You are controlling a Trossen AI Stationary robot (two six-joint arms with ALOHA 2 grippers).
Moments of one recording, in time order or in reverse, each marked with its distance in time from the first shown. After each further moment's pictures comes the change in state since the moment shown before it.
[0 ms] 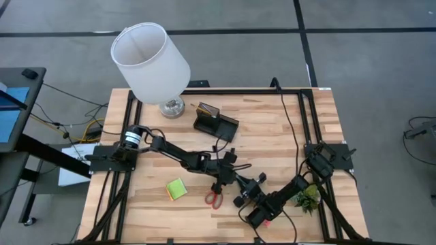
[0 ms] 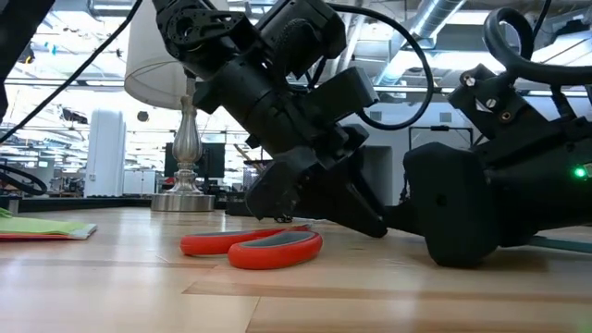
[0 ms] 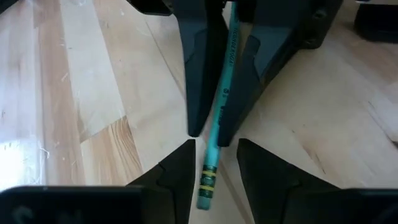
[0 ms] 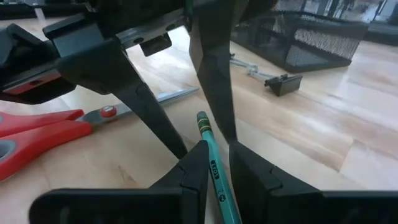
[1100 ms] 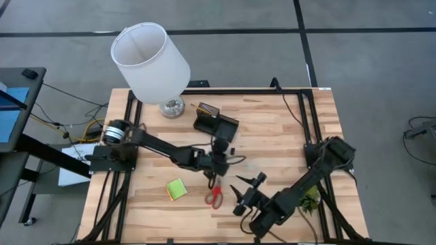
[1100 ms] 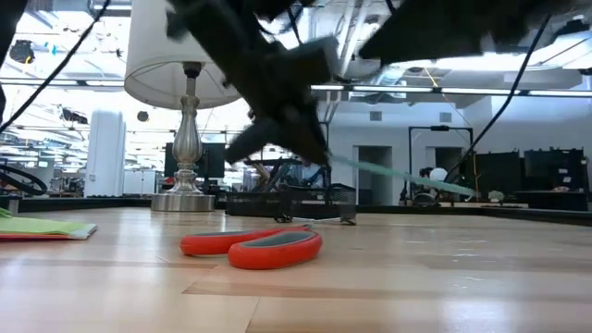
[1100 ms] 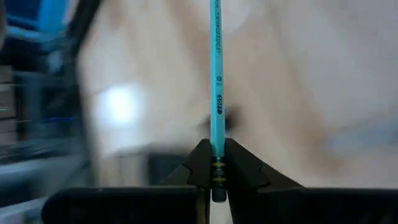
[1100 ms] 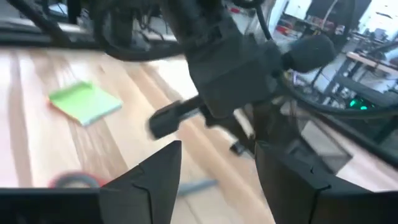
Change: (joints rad) left arm -0.003 -0.224 -0.006 -0.293 -0.485 0.228; right arm 0.046 -0.301 0.103 -0.031 0.003 -0.602
